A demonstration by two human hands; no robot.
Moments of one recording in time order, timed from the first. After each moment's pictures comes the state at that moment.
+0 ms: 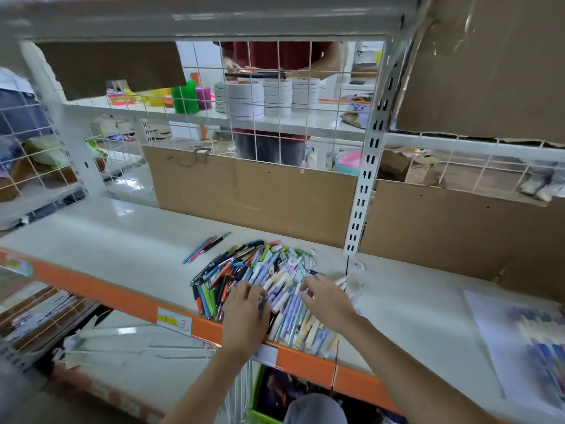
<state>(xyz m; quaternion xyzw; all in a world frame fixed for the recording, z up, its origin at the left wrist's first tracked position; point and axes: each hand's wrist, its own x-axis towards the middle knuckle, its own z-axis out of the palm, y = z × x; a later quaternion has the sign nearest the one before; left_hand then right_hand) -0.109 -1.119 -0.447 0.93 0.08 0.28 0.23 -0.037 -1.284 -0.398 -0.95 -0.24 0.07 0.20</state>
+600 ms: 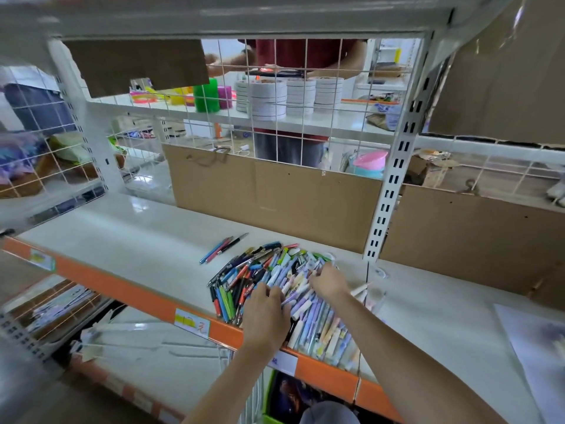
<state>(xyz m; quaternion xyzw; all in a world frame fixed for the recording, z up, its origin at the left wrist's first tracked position) -0.101 -1.120 -0.432 0.96 0.12 0.18 0.20 0.014 -1.227 -0.405 -0.94 -0.03 0.14 0.32</state>
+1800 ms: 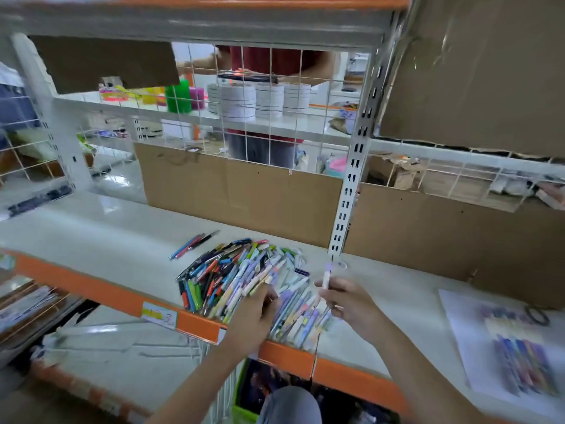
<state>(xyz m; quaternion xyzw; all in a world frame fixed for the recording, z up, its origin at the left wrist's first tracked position) -0.124 -1.151 -0.416 0.91 -0.04 0.15 0.39 -0.057 -1.348 -0.369 -0.70 -0.06 0.23 0.67</state>
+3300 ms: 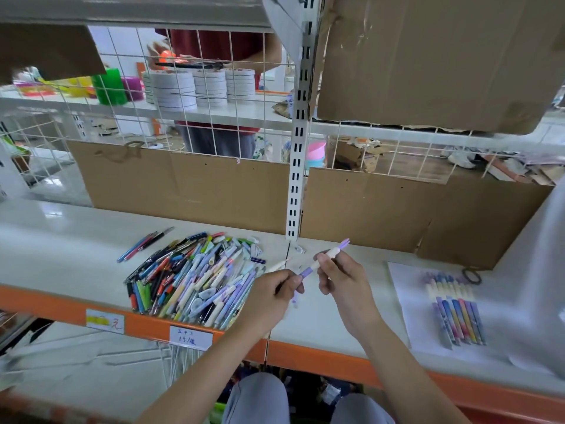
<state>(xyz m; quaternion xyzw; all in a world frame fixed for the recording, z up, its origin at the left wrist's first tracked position) -0.121 -1.262 -0.356 0.84 -0.06 0.08 0.54 -0.098 -1.405 -0.337 -0.66 -0.07 -0.01 0.74</state>
